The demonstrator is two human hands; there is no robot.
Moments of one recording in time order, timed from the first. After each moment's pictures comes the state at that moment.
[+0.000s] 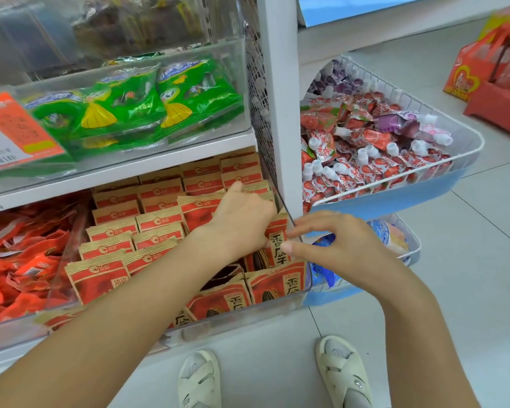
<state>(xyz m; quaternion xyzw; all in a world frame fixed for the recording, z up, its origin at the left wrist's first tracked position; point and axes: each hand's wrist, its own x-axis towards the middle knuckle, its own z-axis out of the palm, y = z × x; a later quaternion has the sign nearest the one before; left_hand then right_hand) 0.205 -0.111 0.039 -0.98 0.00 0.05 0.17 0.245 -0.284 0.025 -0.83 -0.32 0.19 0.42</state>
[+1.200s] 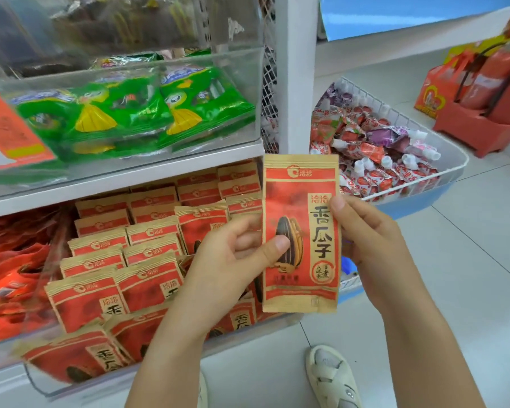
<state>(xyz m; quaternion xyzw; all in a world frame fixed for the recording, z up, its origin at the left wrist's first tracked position) 0.127 -0.118 0.046 -0.71 -0.11 -0.09 -0.69 0.228 -0.273 0.046 -0.63 -0.14 0.19 0.74</state>
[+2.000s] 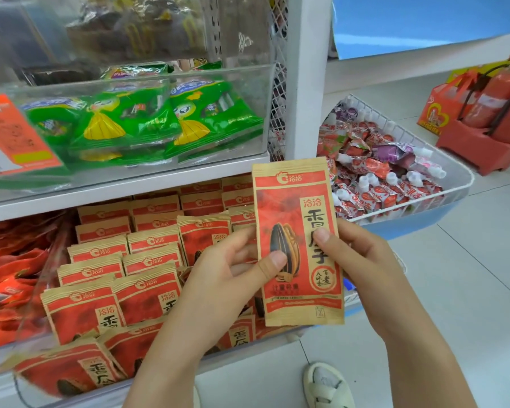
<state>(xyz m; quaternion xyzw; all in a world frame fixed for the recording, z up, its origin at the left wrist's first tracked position) 0.123 -0.116 0.049 -0.73 -0.10 -0.09 -0.67 0.223 -0.269 0.047 -0.61 -0.20 0.24 0.73</state>
